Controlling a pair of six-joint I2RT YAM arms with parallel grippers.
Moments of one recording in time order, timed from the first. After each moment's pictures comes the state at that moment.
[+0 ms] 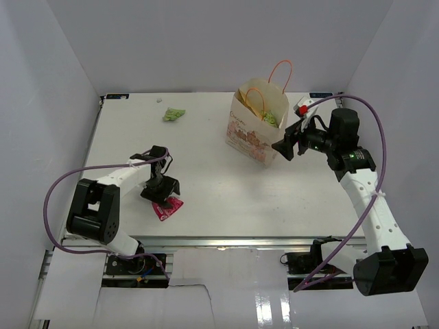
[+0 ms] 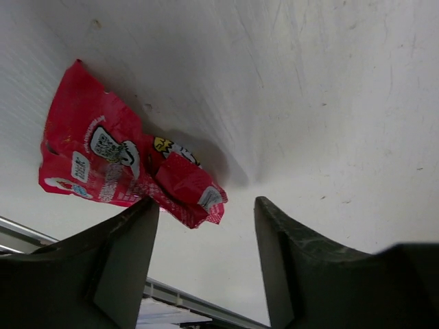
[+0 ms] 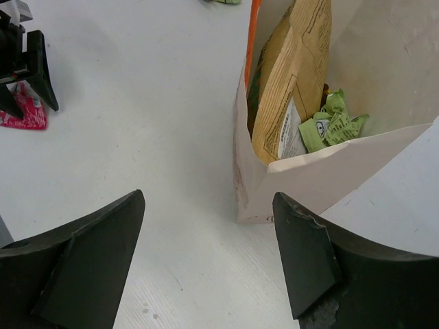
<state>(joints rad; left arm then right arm) -0.28 1.54 0.87 -0.81 0.03 -1.39 0.14 1.11 1.10 -0.39 -0.72 -0.32</state>
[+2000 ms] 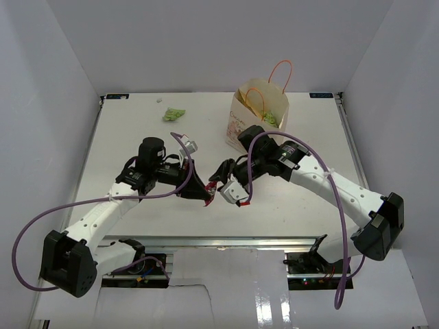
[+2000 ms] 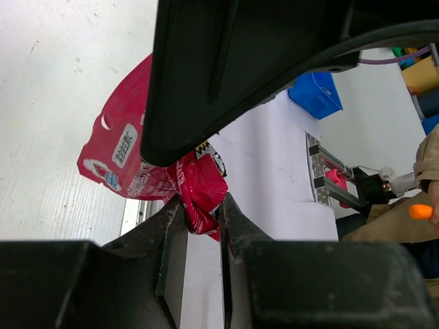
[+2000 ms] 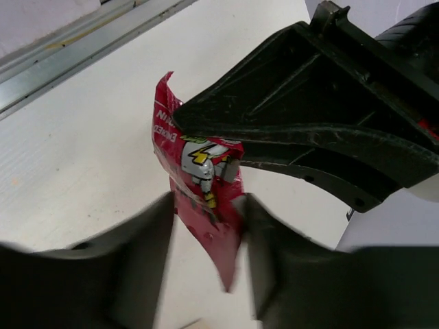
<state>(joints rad) -0.41 1.11 0.79 -0.19 1.26 -0.23 0.87 1.41 1.34 -0.81 -0.83 -1.65</state>
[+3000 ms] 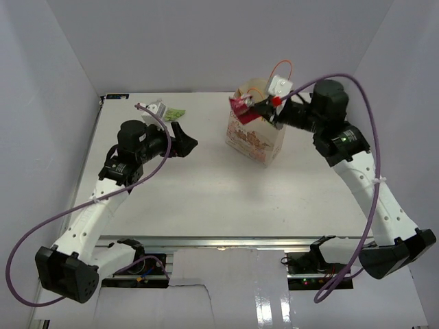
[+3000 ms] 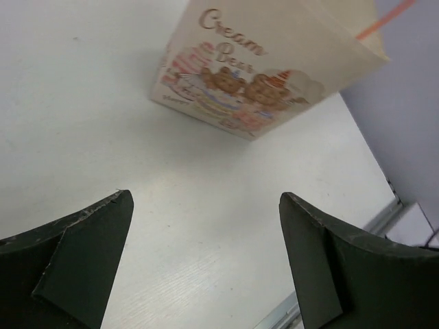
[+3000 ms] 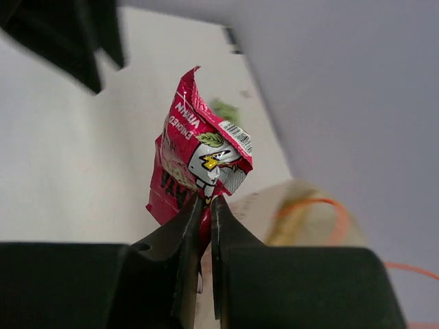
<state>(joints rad) -0.33 1.03 0.97 -0.21 0.39 -0.35 0.51 1.25 1.44 -0.44 -0.70 -0.68</state>
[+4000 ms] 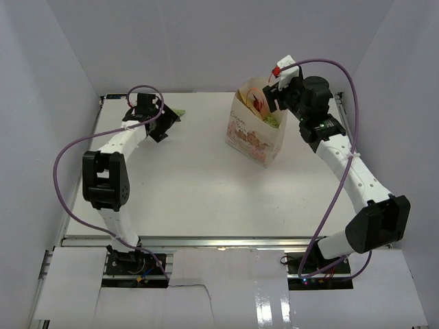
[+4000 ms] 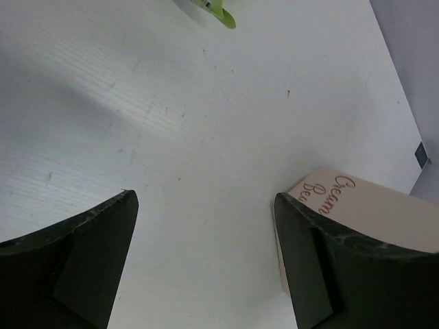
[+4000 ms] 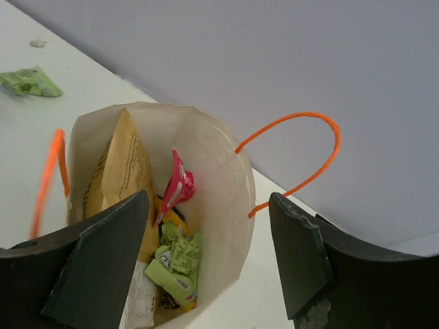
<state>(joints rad) -0.12 1.81 1.41 -0.36 0.05 -0.88 0.36 1.46 1.40 -0.02 -0.05 -0.38</state>
